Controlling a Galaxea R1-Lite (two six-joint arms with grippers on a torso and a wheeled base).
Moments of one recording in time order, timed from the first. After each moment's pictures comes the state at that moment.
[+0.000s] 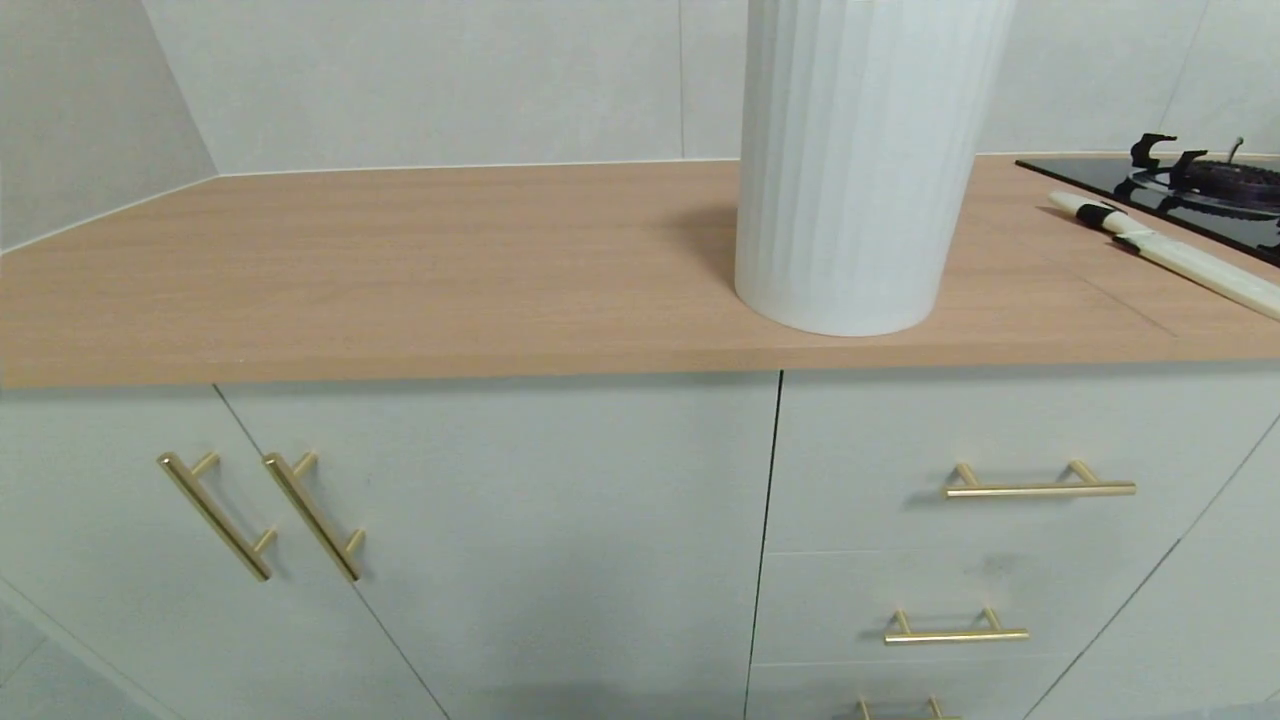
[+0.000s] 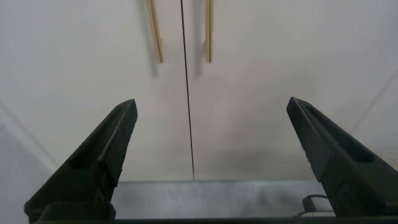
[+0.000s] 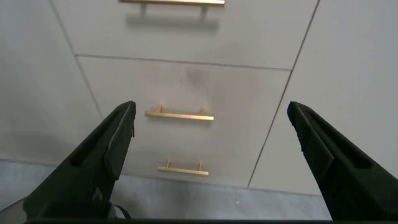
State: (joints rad) left arm 0.00 0.00 0.00 0.00 0.00 0.00; right arm 0.00 0.00 0.00 0.01 0.11 -0.04
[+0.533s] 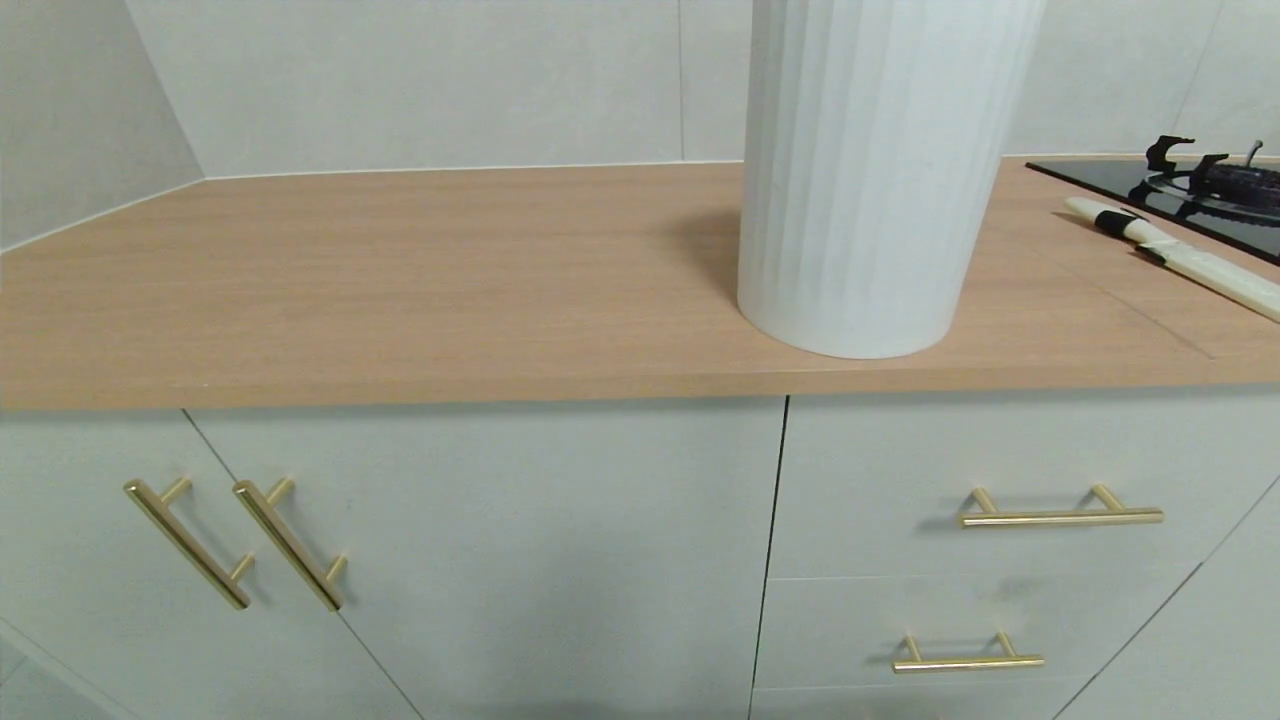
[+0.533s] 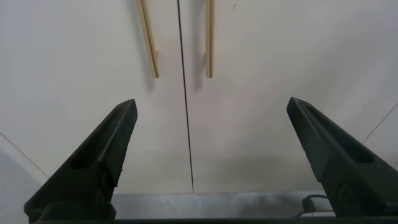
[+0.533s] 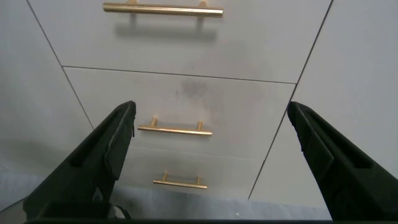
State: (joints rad) left arm 0.00 0.00 0.00 0.00 0.00 0.00; right arm 0.00 0.00 0.00 0.01 0.11 -0.04
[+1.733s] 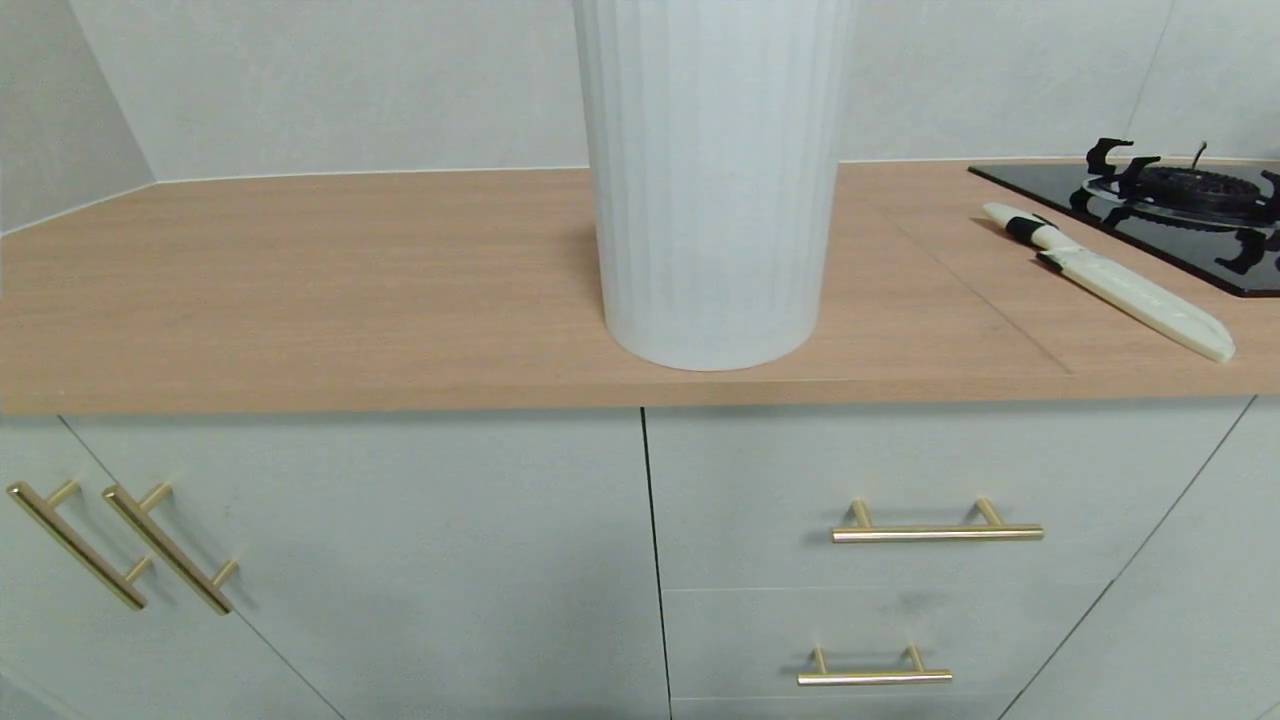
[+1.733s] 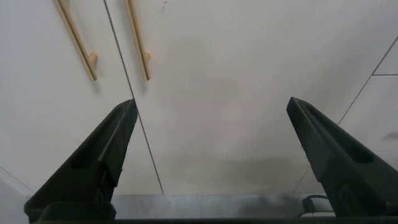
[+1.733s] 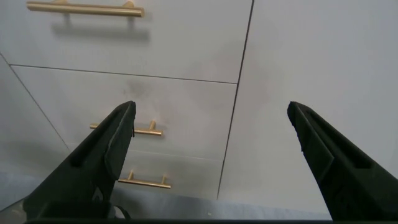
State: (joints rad) left arm 0.00 0.00 0.00 0.00 0.00 0.00; right arm 0.00 0.00 0.00 0.01 0.11 -0.04
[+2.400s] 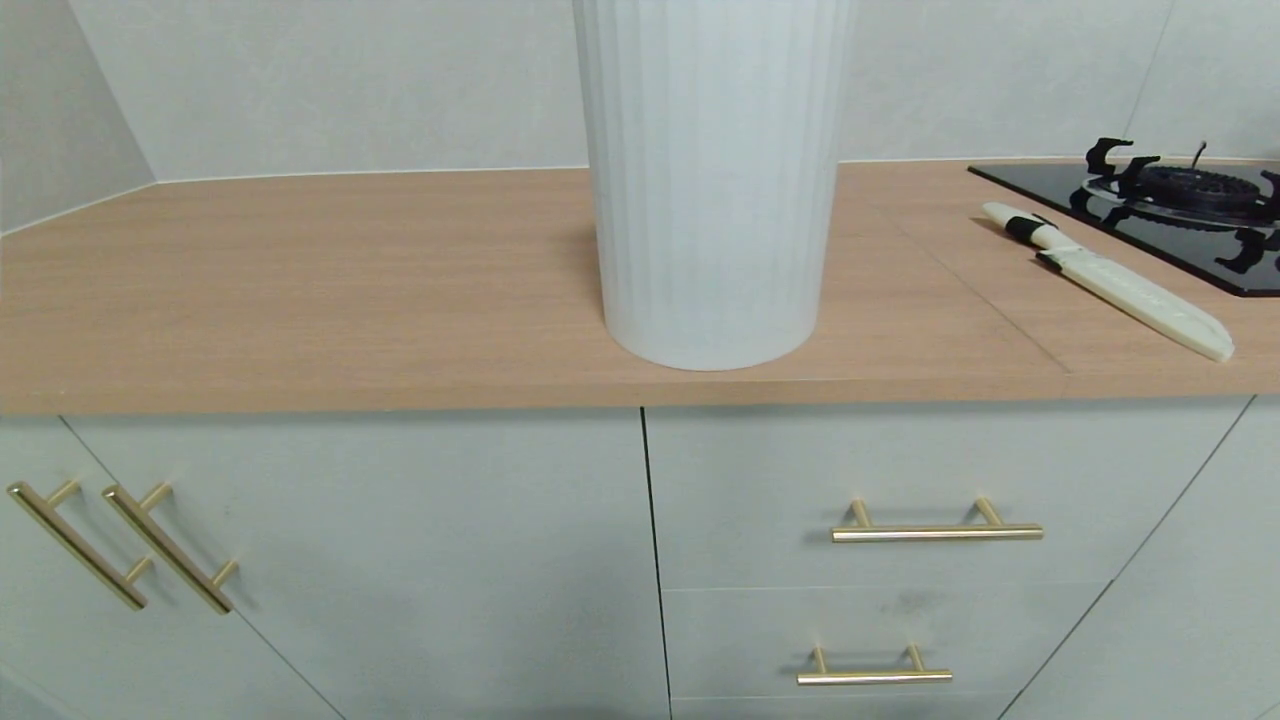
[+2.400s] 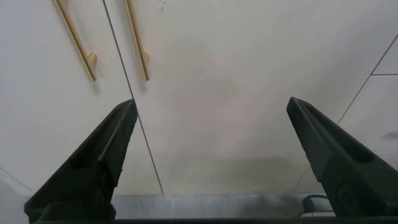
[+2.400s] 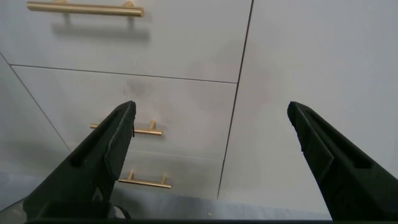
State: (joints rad) left arm 0.00 0.00 0.00 0.00 0.00 0.00; right arm 0.00 0.00 0.00 0.01 0.11 -0.04
